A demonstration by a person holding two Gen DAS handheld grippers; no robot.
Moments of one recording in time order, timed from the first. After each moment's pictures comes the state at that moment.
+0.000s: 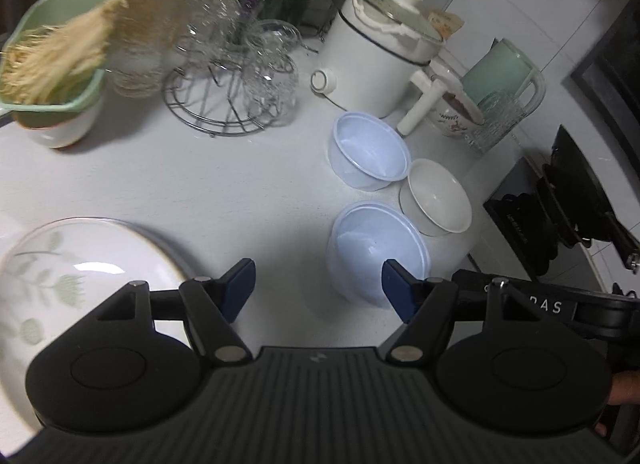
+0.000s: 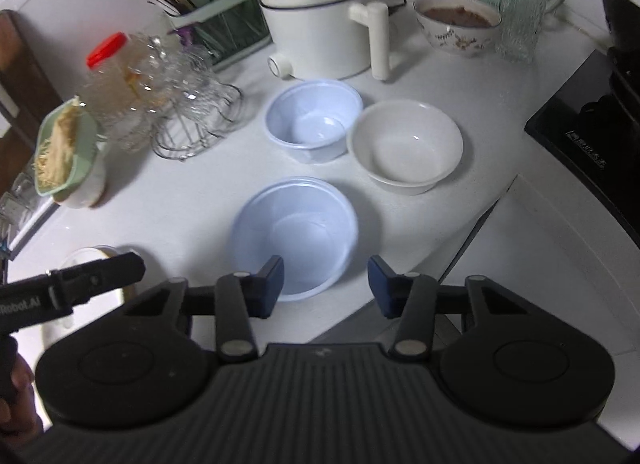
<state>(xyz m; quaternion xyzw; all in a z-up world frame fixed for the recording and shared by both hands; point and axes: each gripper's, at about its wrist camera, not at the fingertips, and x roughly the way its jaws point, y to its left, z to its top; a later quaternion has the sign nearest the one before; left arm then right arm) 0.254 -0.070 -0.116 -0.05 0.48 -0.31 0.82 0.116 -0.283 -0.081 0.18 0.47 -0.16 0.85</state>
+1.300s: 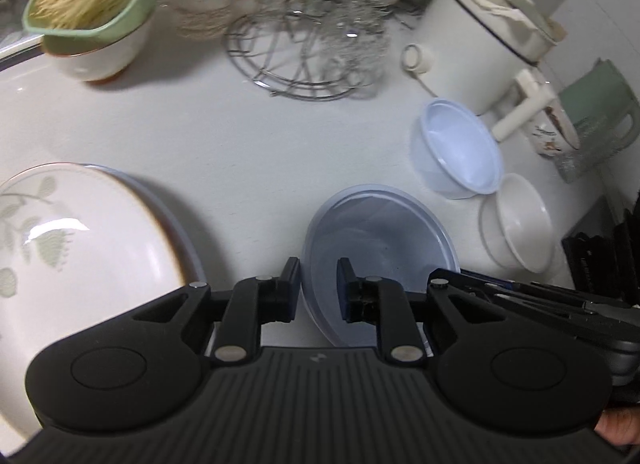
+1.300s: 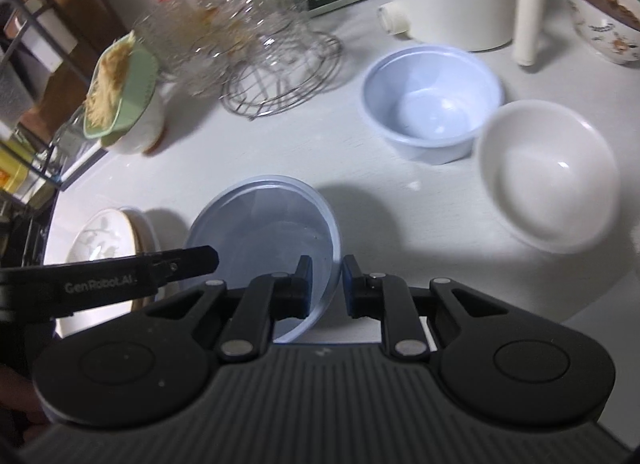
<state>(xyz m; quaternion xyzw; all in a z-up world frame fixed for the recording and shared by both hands) 0.283 -0.096 -0.167 -0.07 0.53 -0.17 0.83 0.194 -0.282 -0.133 0.17 0.51 0.03 0.84</state>
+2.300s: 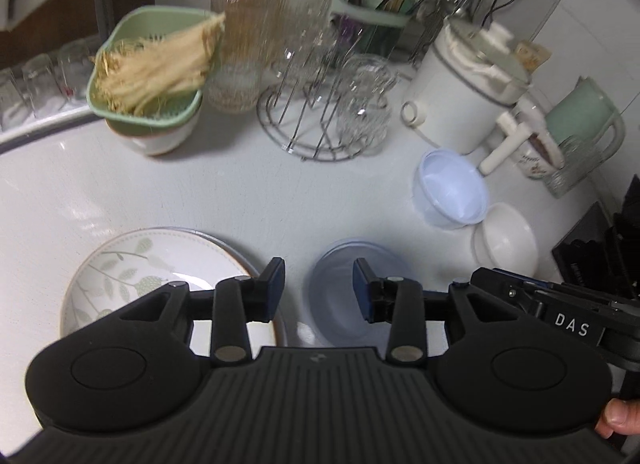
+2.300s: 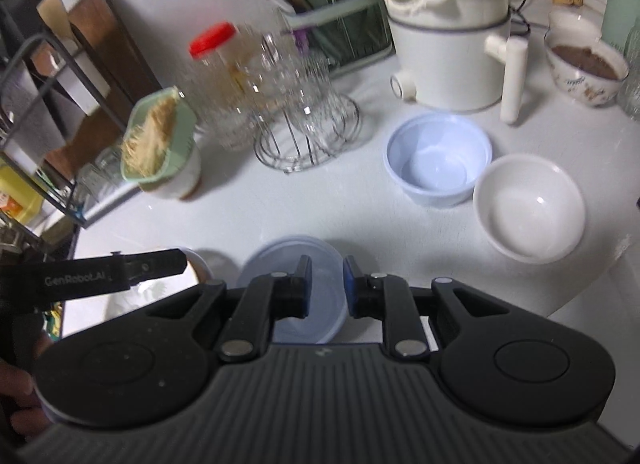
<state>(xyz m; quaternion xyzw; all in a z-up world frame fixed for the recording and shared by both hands) 0.262 -0.048 -0.077 -0.05 0.48 -0.17 0.86 0.157 -0.260 -0.061 0.17 0.44 0.00 0.88</state>
